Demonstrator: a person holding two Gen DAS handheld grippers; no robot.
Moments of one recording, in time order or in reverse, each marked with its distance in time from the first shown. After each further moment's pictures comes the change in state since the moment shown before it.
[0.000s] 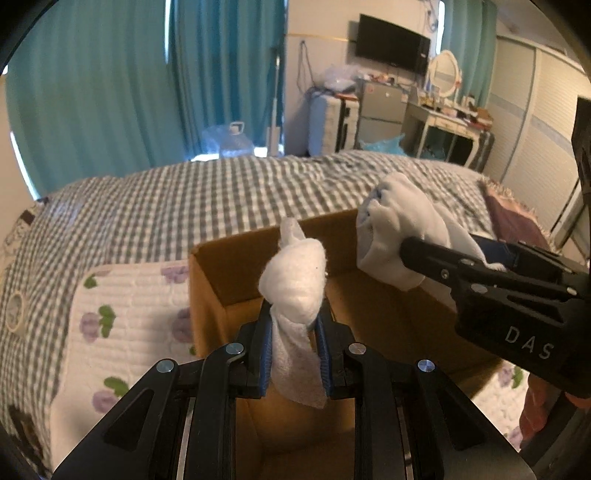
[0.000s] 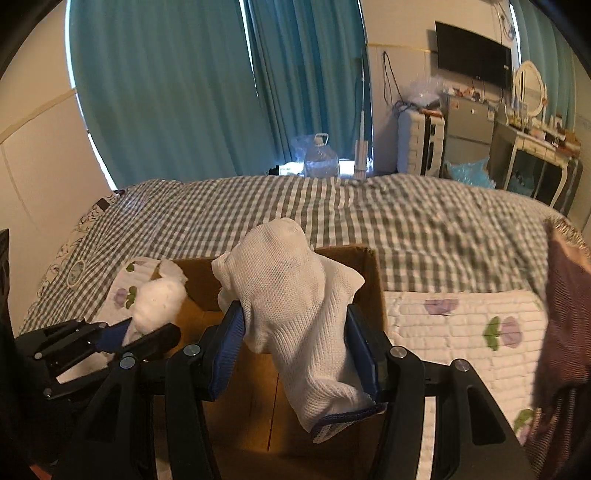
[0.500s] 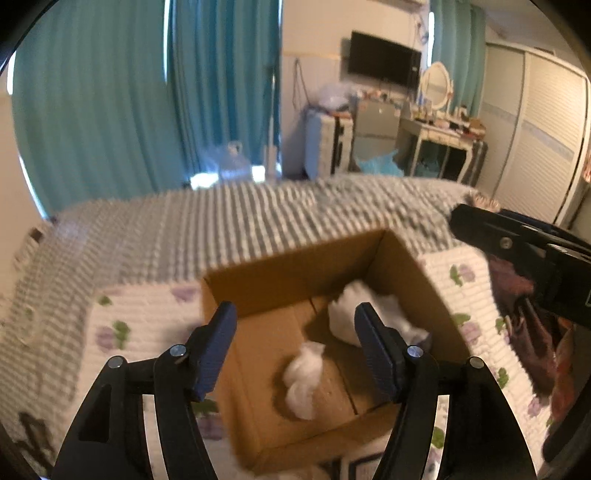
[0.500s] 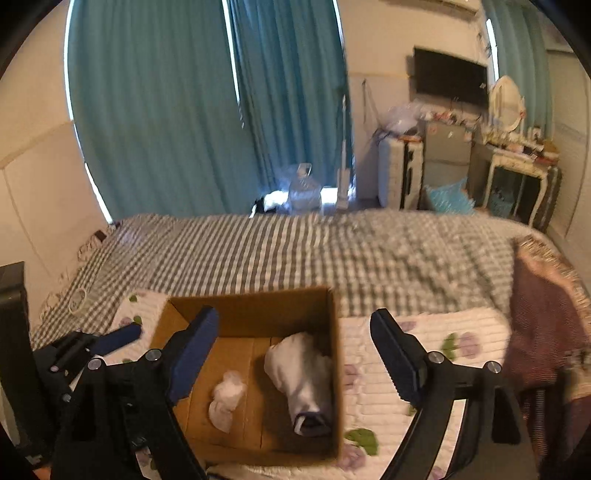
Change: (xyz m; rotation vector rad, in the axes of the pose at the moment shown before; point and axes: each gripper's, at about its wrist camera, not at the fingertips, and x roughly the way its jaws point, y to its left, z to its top) left arm -0.076 -0.013 0.013 0.017 -0.105 0.016; right arm -0.092 -0.009 0.016 0.023 -0.141 -0.070
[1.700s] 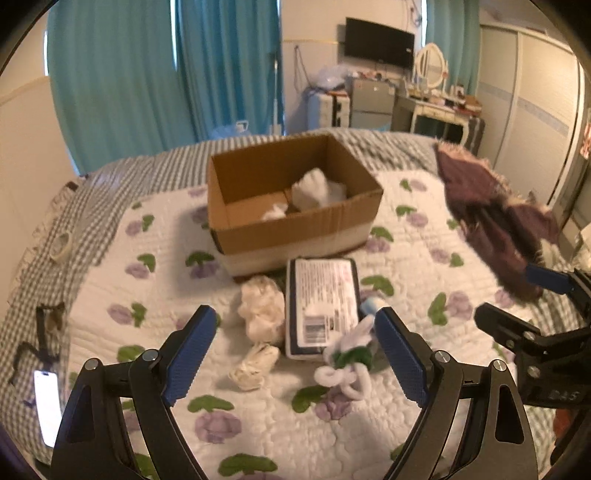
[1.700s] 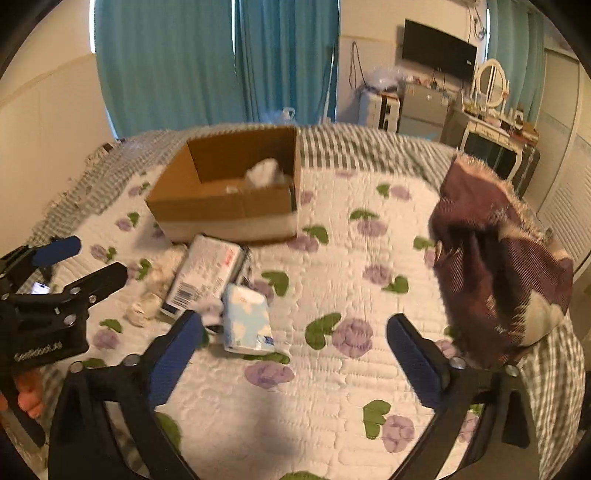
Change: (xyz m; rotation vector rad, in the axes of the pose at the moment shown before) left arm -0.102 -0.068 -0.157 0.006 0.096 0.048; right arm -0.144 -0.016 -0.198 -0.064 0.226 -0.090
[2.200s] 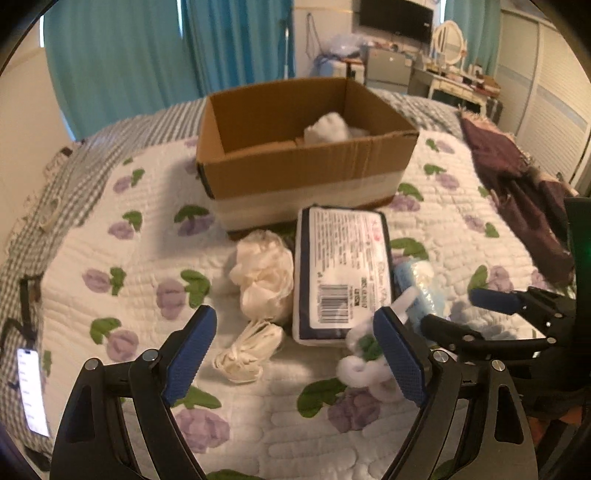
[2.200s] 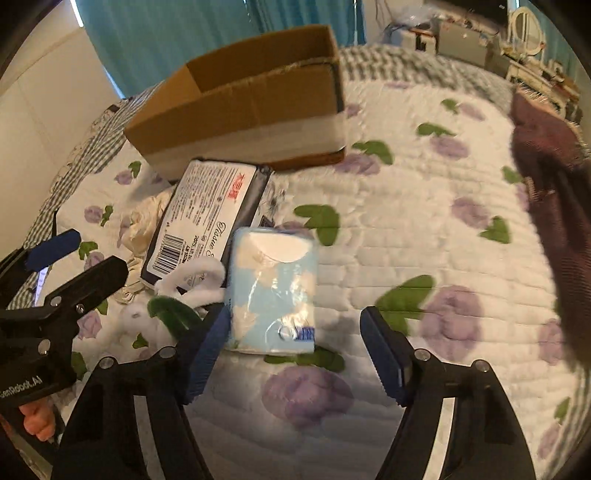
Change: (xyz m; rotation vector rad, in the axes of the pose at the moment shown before) left arm 0.059 0.011 -0.021 -0.041 0.126 0.017; right arm 0.117 0.014 -0.020 0.036 0.220 0.182
